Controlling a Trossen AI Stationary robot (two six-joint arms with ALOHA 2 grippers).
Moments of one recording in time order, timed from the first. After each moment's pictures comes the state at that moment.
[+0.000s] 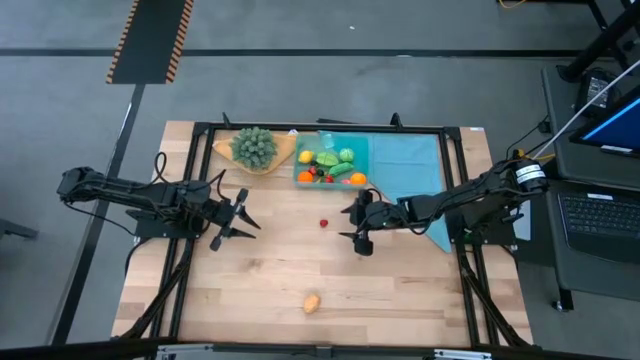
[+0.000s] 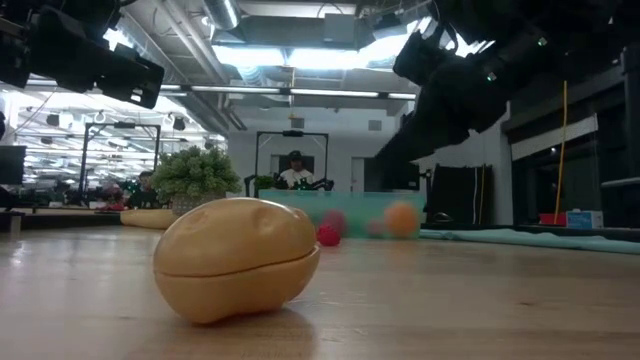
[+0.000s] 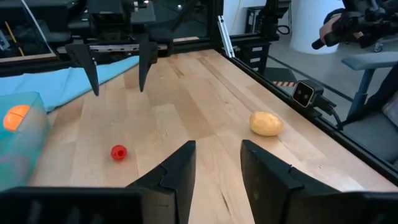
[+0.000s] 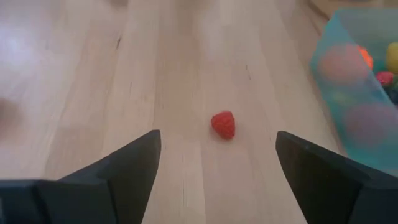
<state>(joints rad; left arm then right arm) -0.07 0.49 0.18 0.06 0.27 0.08 0.15 1.54 0.69 0.22 0.21 0.09</state>
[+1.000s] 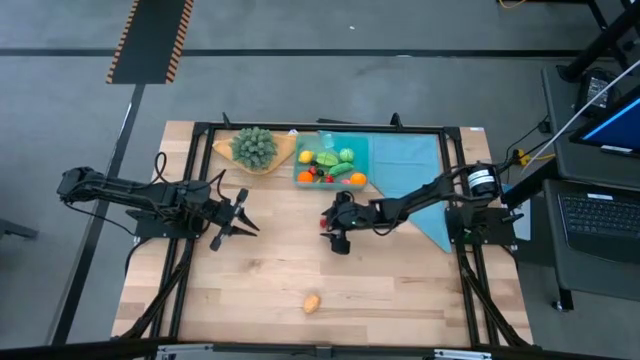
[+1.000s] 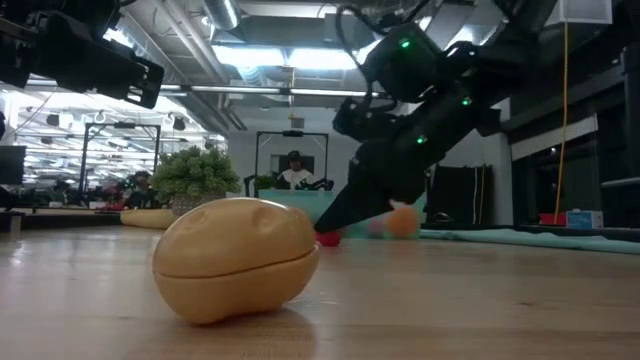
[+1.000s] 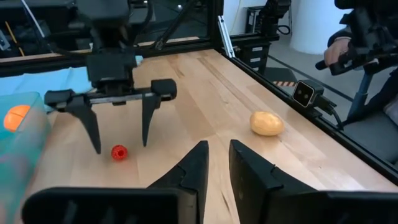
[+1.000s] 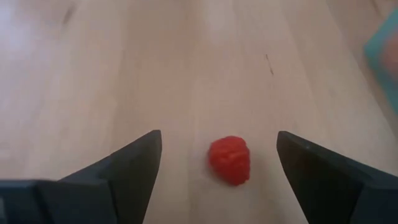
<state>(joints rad) -0.07 0.49 0.18 0.06 0.27 0.08 0.08 1.91 0.87 0.35 0.14 0.05</state>
